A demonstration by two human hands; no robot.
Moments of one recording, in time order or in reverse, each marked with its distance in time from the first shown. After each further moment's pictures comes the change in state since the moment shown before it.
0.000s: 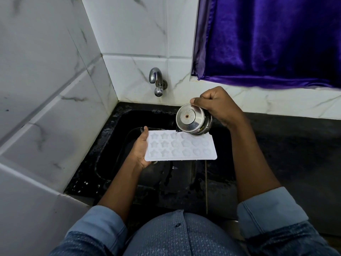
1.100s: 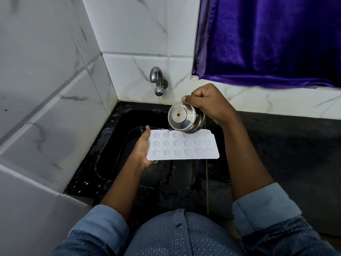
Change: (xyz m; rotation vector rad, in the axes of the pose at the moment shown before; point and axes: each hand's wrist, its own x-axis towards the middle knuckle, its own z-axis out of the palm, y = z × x) left_hand -0.001 0.003 0.010 -0.011 0.041 -0.024; right_hand 0.013 -0.014 0.019 -0.055 -0.022 -0.041
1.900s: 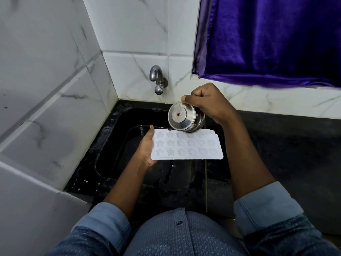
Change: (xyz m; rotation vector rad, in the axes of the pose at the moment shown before) left_hand 0.010 -0.013 0.003 -0.033 -0.043 0.032; right_hand -0.003 0.001 -0.001 0.013 -0.019 0.010
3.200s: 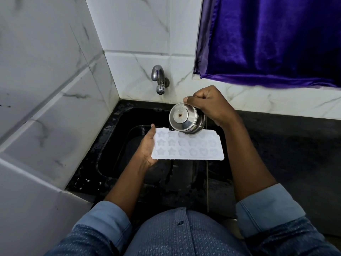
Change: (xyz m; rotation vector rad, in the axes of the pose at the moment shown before) left_hand -0.002 0.002 0.000 -0.021 -0.001 -0.014; right_hand -0.004 0.006 0.005 0.086 0.009 0.018
